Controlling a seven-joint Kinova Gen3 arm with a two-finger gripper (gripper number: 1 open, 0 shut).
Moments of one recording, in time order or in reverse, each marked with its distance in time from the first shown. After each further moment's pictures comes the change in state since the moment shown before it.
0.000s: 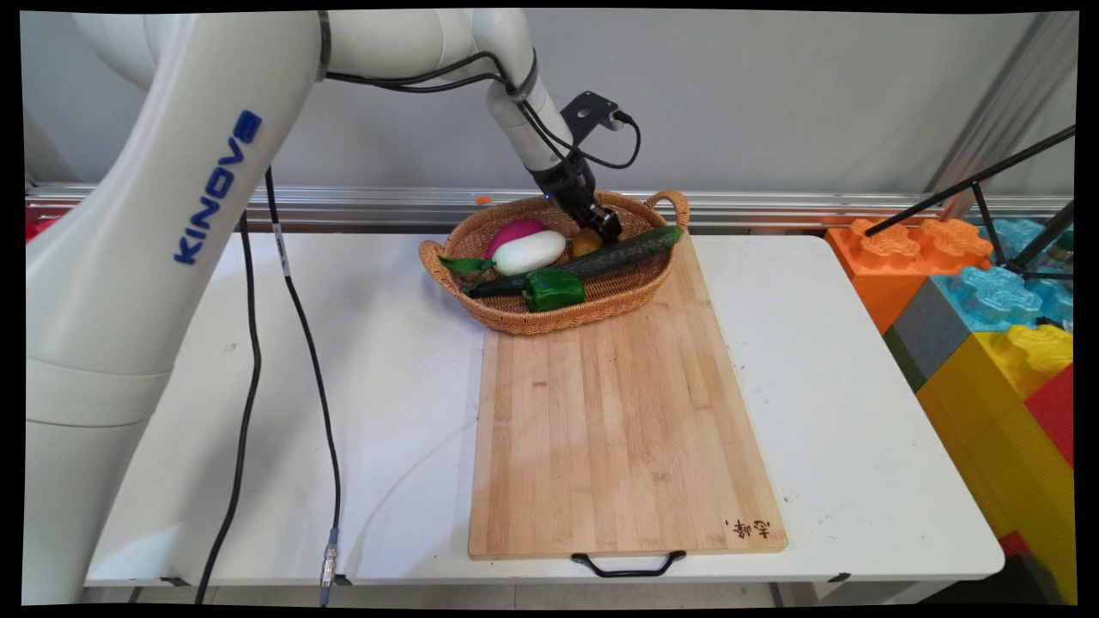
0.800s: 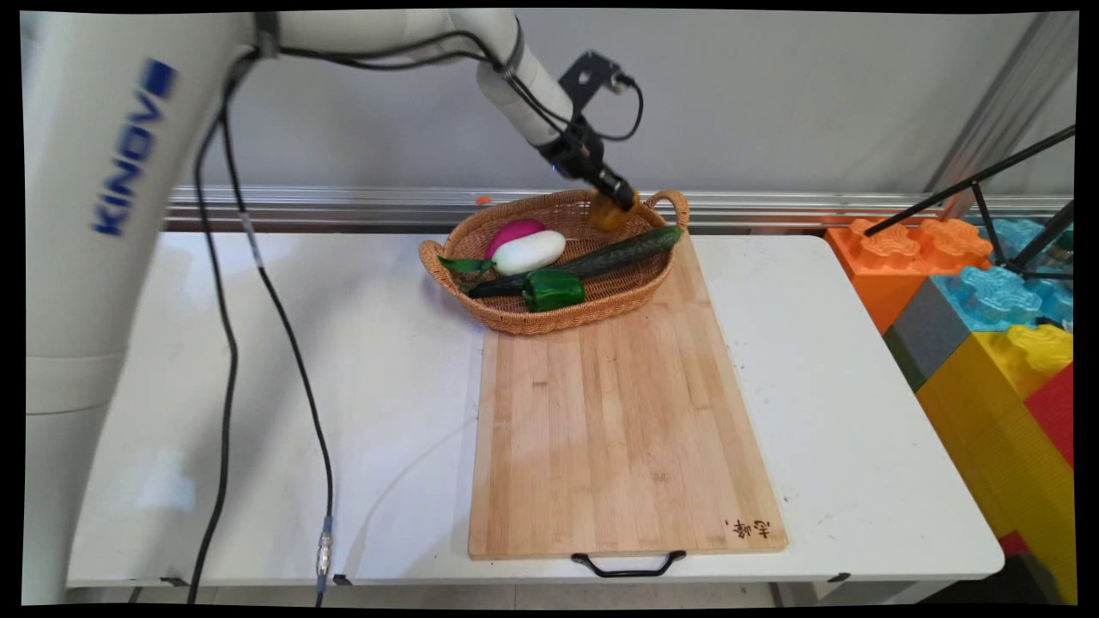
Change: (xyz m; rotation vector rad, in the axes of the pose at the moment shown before) arm 0.010 0.007 -0.045 0.007 0.191 0.092
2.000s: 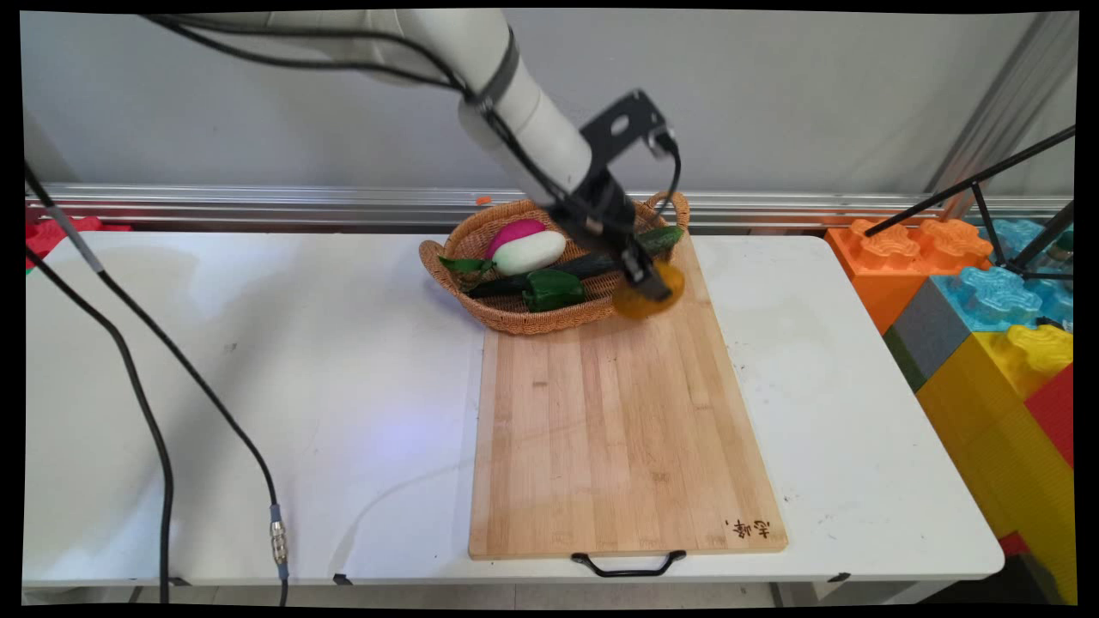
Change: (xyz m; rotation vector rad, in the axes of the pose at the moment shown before) arm -0.051 0.167 -0.080 -0.191 -0.057 0.281
